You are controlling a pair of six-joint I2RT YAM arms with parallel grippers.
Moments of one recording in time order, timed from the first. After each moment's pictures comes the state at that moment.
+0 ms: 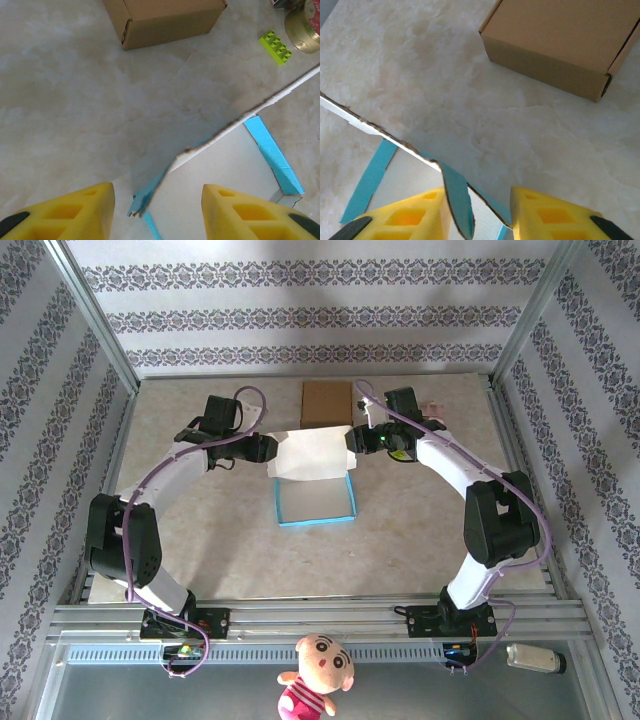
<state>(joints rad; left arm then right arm) -0.23 1.60 1.20 -0.46 0.37 -0.07 0.29 1.73 1.26 -0.36 -0.48 0.08</state>
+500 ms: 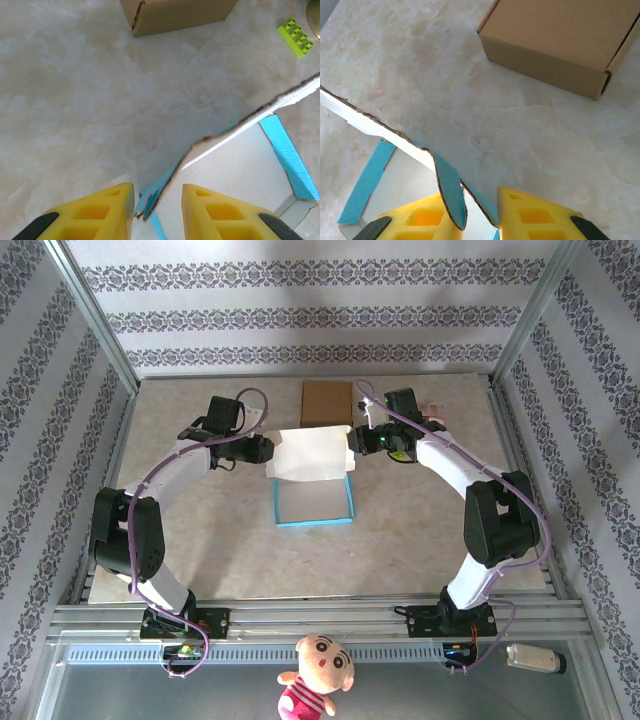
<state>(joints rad) -0.23 1.64 1.21 -0.49 0.34 -0.07 0.29 1.72 1.25 -0.34 -0.48 0.09</state>
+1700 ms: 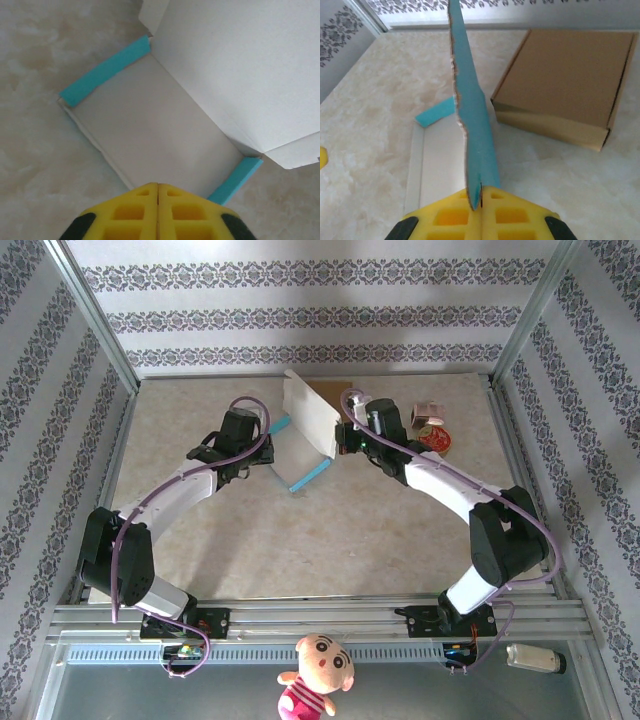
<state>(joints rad) -0.38 1.50 1.09 -0.32 -0.02 -0.44 0.46 1.61 1.11 -0.01 -0.20 0.26</state>
